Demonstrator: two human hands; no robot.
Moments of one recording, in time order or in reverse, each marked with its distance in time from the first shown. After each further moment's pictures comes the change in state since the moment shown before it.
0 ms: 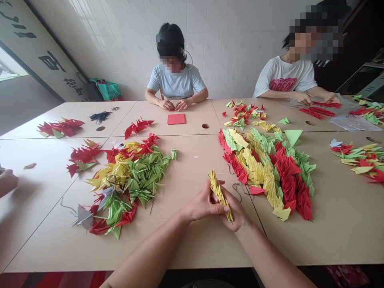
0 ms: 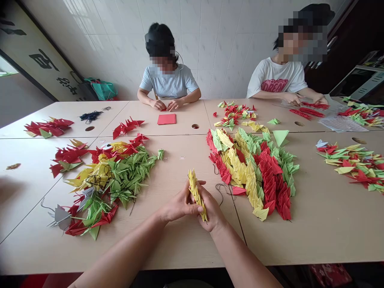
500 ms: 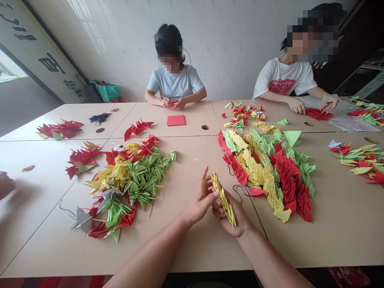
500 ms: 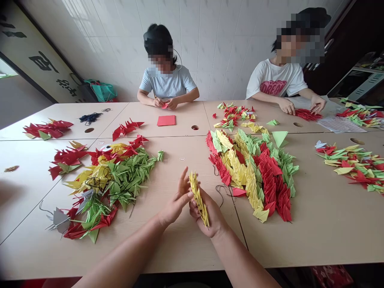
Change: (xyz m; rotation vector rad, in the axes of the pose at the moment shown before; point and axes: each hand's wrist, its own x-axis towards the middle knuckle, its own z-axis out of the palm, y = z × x) left_hand -0.003 0.002 0.000 -0.005 0.160 0.227; right_hand -0.008 0.001 0.000 0.092 -0.069 0.029
